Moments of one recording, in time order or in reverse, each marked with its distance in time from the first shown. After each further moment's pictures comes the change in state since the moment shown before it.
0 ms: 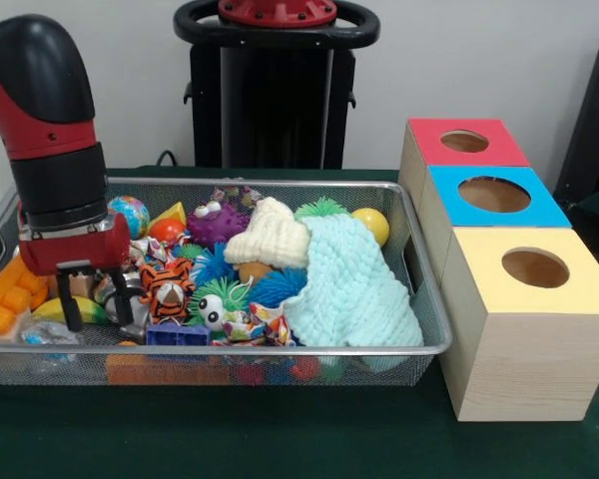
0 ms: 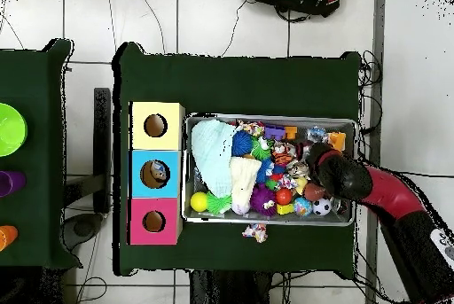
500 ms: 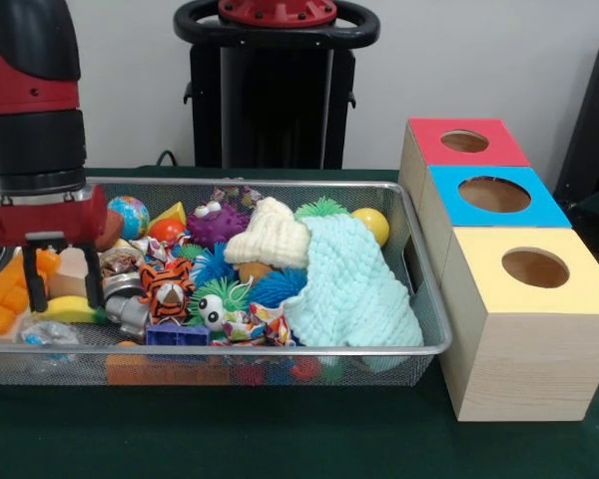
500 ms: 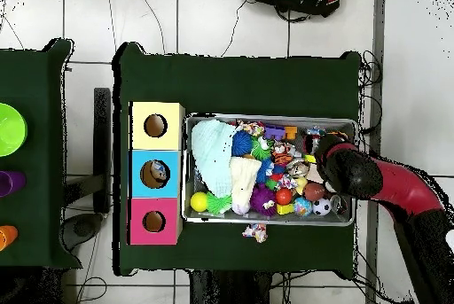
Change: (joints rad) arm 0.040 -0.119 -0.009 0.008 0.001 0.000 0.000
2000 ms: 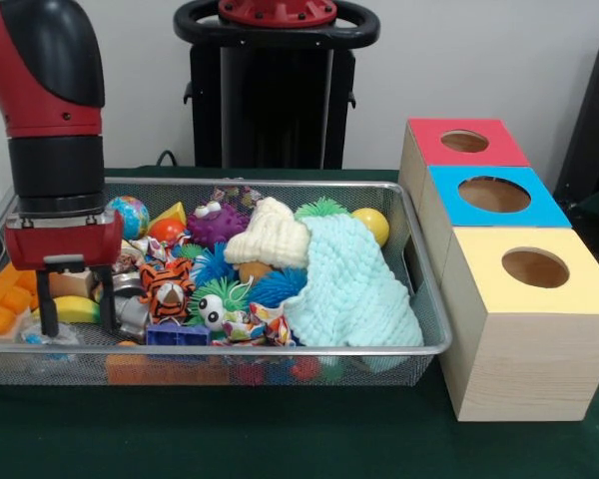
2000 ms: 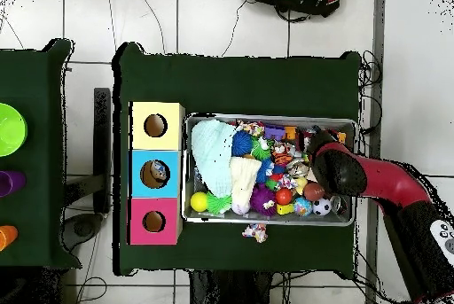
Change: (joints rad) arm 0.025 0.051 -0.001 -0.028 -0.123 -0.078 0.000
